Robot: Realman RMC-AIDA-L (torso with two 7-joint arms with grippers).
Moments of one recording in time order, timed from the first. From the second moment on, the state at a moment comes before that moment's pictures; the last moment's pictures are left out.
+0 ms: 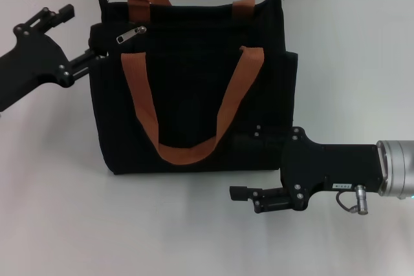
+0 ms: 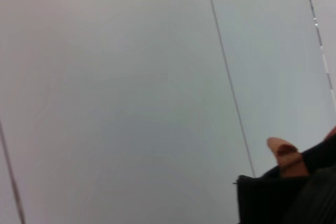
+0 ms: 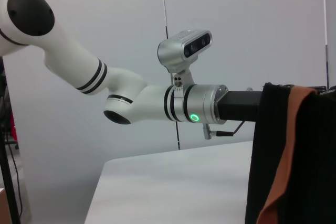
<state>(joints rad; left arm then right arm) -0.44 -2.06 0.42 0.43 1.70 1.45 -0.61 0.53 2.08 -1.06 -0.38 -1.69 -1.63 0.93</state>
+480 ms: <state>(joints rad) -0.44 -2.06 0.47 0.44 1.70 1.45 -0.54 0.54 2.08 -1.05 -0.38 -1.69 -1.64 0.93</state>
